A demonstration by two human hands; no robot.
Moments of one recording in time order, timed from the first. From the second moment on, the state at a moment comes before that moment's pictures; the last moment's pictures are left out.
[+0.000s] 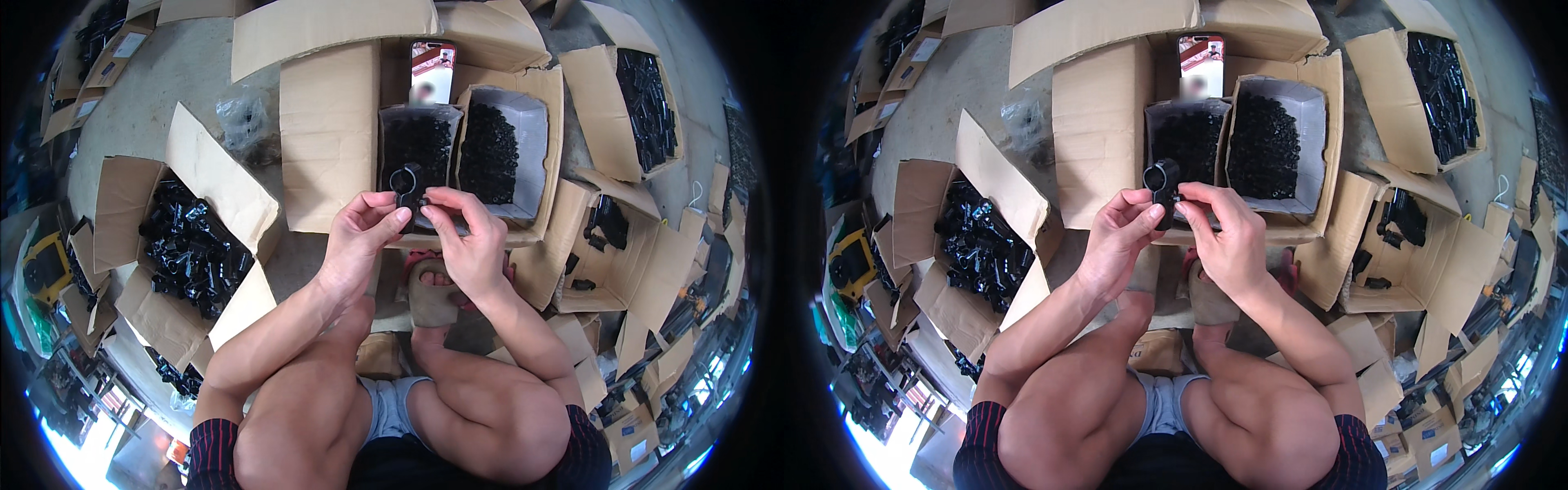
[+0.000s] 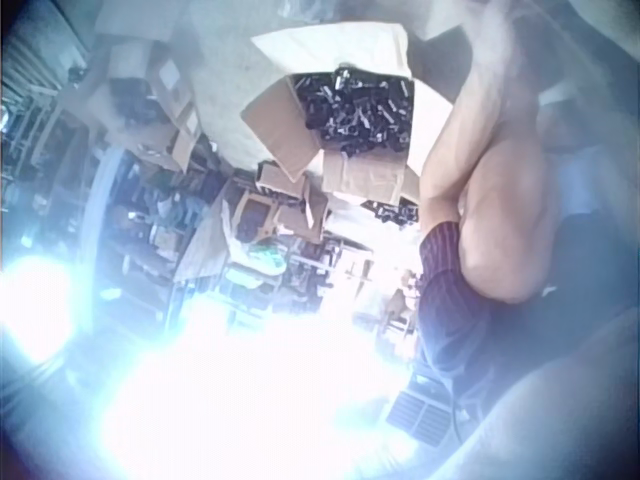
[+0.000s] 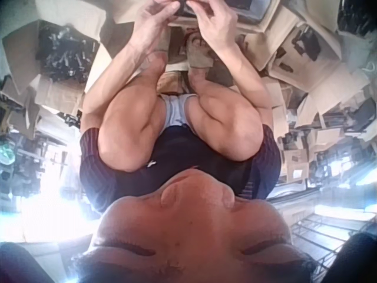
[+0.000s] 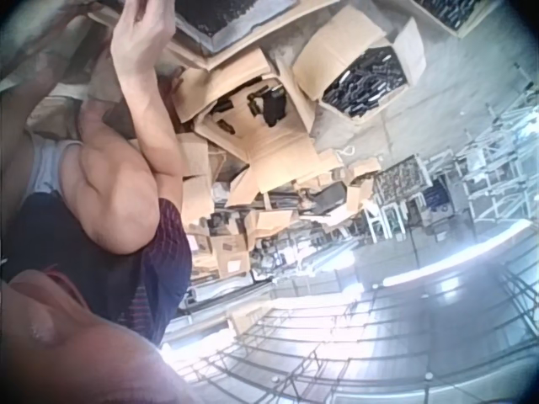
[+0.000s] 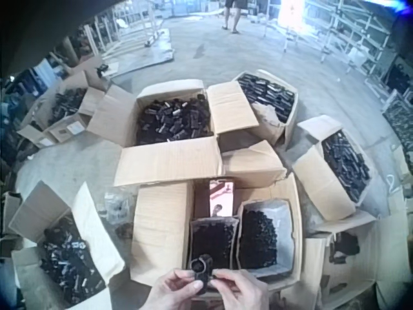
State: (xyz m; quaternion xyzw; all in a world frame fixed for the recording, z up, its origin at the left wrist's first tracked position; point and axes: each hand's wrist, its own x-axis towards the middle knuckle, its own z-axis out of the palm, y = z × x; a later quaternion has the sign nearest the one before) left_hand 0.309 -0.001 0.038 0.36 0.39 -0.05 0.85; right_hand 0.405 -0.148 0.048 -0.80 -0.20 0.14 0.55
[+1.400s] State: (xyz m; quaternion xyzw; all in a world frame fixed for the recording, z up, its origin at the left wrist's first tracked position) left_hand 0.314 -0.006 0.040 0.38 0.39 0.00 0.84; right_hand 0.402 -0.149 0.038 -0.80 -0.19 0.16 0.55
